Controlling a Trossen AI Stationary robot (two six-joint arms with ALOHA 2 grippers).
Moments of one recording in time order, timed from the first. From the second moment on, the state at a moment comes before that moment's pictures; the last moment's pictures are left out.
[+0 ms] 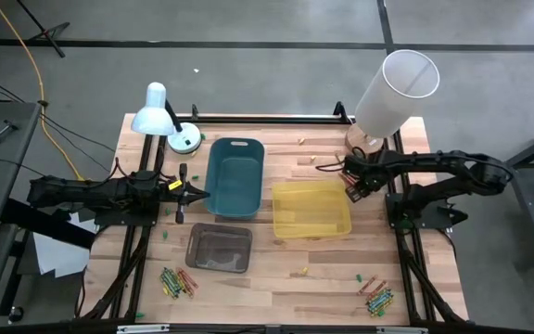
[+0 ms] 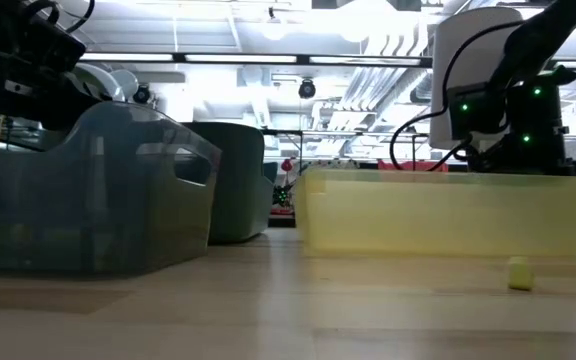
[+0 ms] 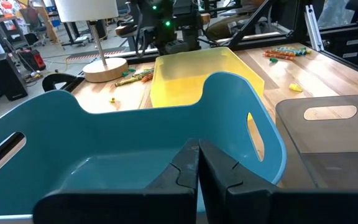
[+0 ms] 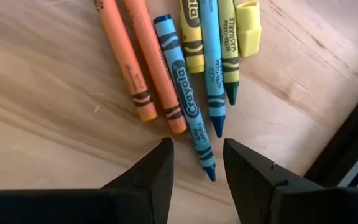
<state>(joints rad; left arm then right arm) 0.02 0.20 0.01 0.01 -0.03 0.14 -0.44 1.26 0.52 -0.88 0.15 0.62</state>
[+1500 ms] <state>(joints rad) 0.02 0.20 0.01 0.01 -0.03 0.14 -0.46 1.27 0.52 -0.93 0.14 0.65</state>
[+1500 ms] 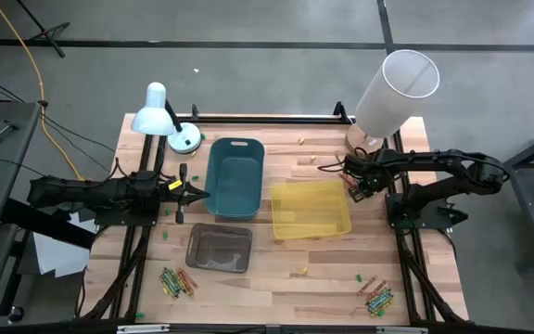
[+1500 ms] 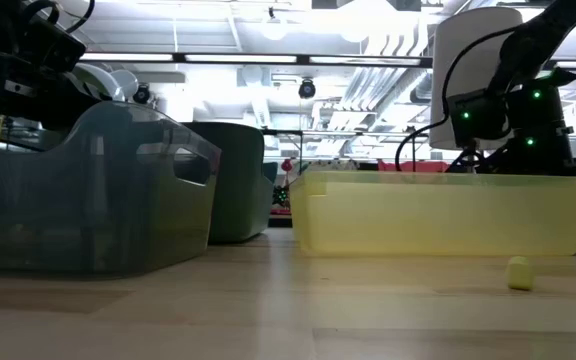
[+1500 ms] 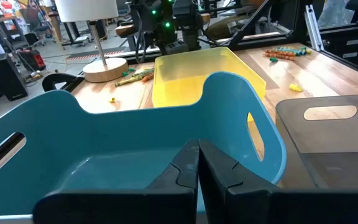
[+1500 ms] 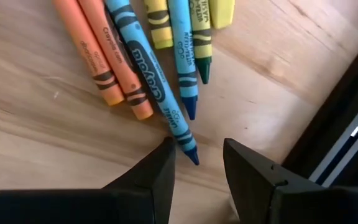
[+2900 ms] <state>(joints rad) 0.02 0.20 0.01 0.01 -0.03 0.14 -0.46 1.27 0.53 -0.92 0.14 0.60</state>
